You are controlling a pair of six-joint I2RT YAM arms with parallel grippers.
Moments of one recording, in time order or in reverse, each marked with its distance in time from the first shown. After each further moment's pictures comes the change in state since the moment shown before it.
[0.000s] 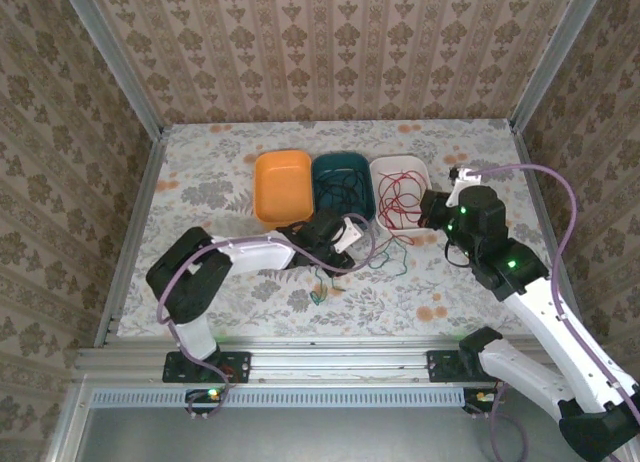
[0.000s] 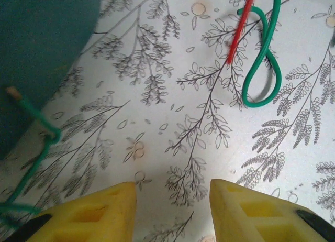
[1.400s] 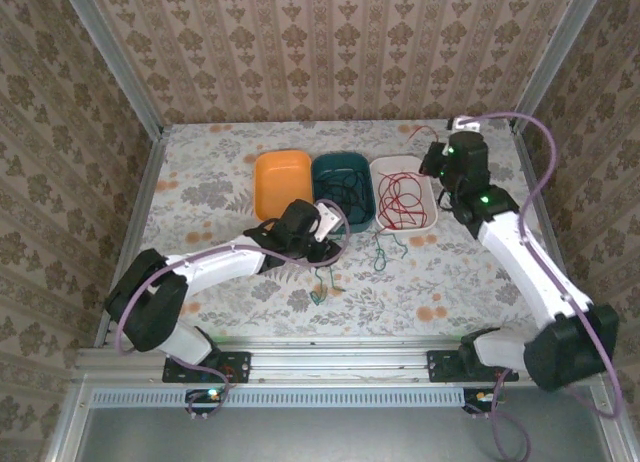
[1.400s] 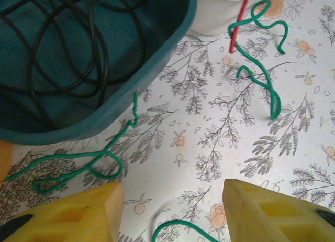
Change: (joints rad) left arm 0.065 -0.221 -0.097 0.025 -0.002 -0.096; right arm -0.179 0.368 0.192 0.213 0.088 -0.144
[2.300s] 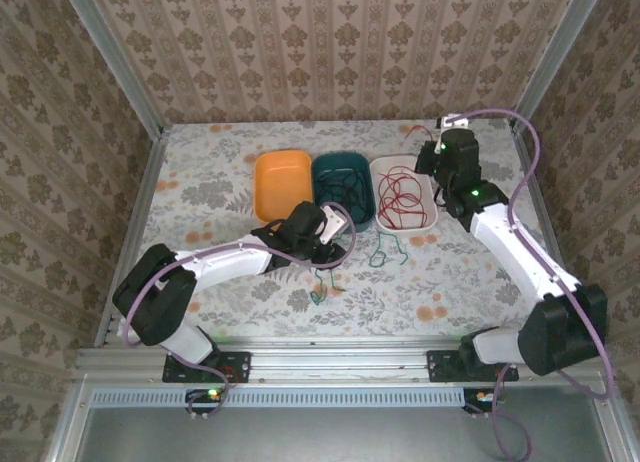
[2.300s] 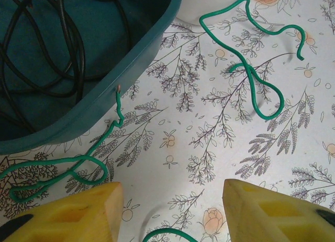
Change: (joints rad) left arm -0.021 0.039 0.016 -0.004 -0.008 0.000; right arm 0.000 0.147 -0.005 0.064 -0.013 -0.078
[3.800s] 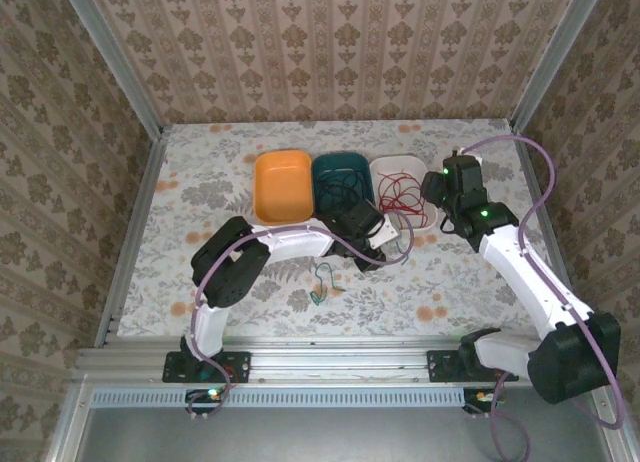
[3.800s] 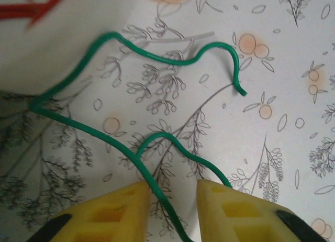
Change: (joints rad) left arm -0.143 0.464 0.472 -0.187 0.068 0.136; right arm 0.000 -0.171 -0.126 -0.277 0.038 0.246
